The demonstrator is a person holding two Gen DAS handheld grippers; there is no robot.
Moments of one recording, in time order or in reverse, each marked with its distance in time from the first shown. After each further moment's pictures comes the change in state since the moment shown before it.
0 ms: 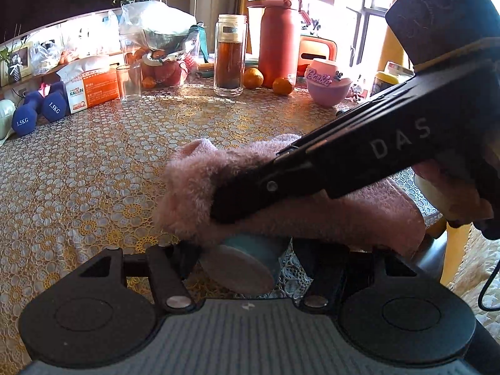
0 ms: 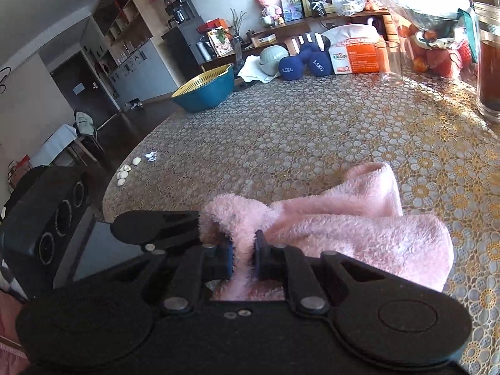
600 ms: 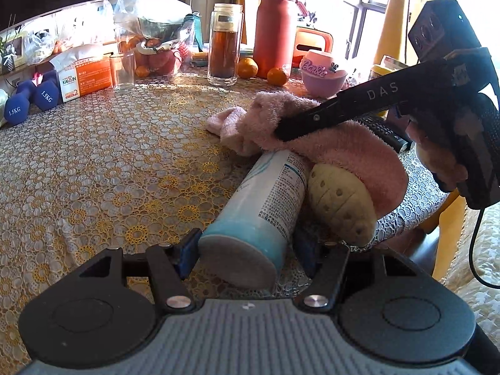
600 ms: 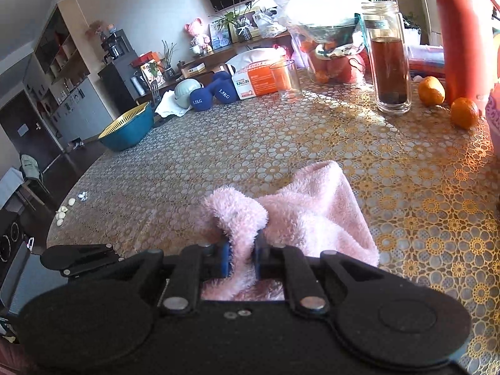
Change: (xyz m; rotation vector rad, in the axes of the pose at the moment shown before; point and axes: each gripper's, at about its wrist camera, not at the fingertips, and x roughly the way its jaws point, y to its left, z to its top) left arm 0.004 0.001 -0.002 -0.027 0.042 -0.041; right arm -0.043 -0.068 -0.015 0.142 -0.121 -0.207
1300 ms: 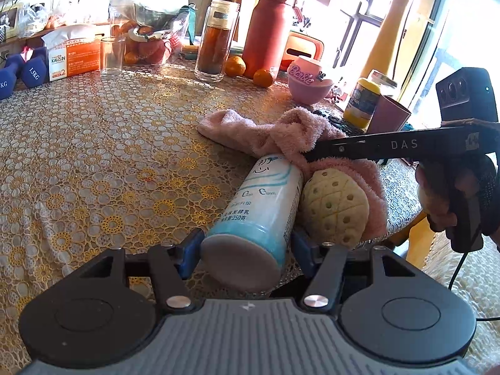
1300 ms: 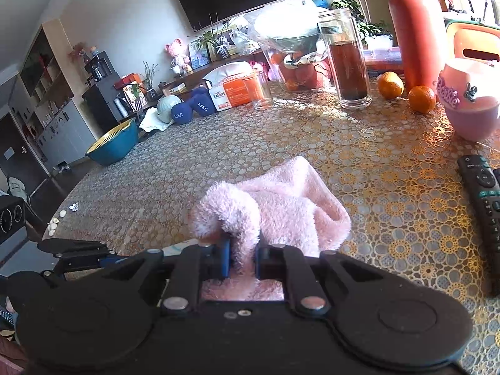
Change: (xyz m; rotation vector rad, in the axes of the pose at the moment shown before) left arm -0.004 0.002 0.004 -0.077 0.010 -0.102; right arm -0.032 -0.008 -0.032 0.040 -0.077 -0.086
